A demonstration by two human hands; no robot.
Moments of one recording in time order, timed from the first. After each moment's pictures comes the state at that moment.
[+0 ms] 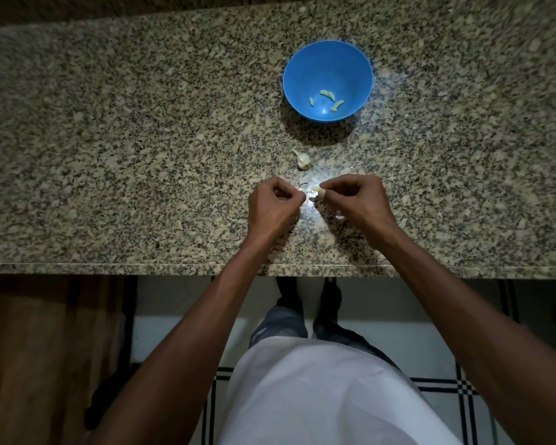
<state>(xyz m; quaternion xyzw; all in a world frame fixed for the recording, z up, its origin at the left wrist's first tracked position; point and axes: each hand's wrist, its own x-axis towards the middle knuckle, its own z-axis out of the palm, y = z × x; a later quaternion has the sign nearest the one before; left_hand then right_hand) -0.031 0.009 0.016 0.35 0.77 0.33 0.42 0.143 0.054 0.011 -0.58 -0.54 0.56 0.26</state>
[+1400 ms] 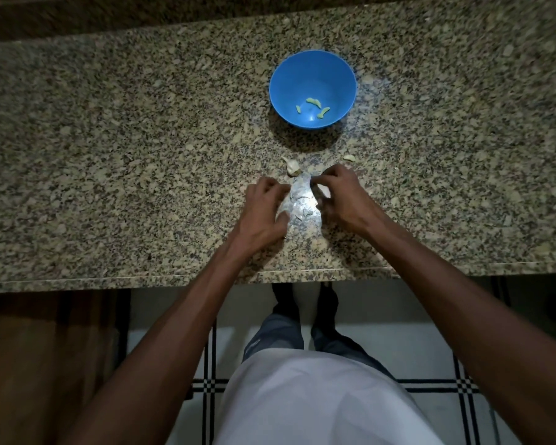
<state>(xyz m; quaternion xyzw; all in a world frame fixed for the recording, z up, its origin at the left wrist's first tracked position) -0.055 0.010 0.000 0.64 0.68 0.15 0.31 0.142 0.073 0.007 -0.50 -0.81 0.30 0.06</state>
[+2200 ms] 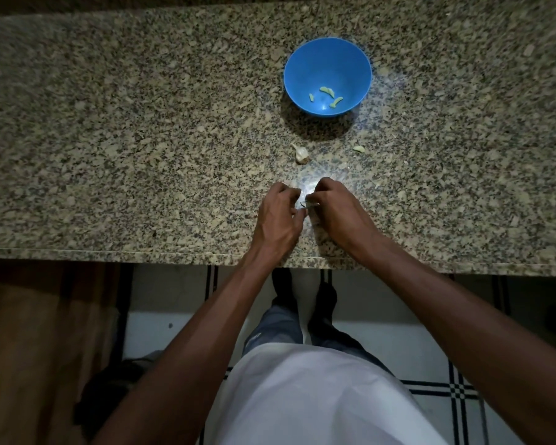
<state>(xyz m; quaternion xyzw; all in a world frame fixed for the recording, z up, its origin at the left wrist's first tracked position) -0.015 -0.021 -0.004 0.59 0.73 0.23 0.24 0.131 0.030 0.005 -0.45 -0.85 0.27 0.06</state>
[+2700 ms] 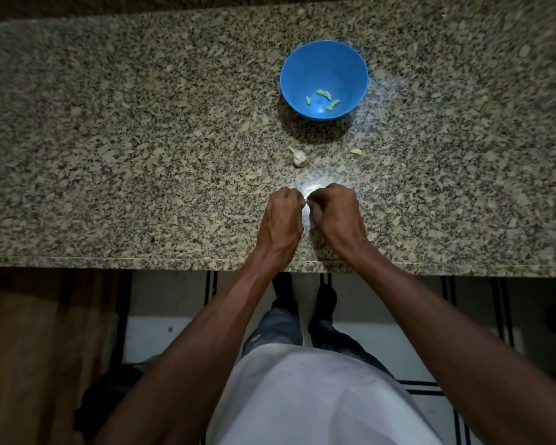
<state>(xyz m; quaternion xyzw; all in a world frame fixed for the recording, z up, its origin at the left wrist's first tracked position) -0.008 -0.012 -0.020 0.63 0.73 0.20 0.18 0.118 0.027 -0.005 -0.57 -0.74 0.31 0.17</state>
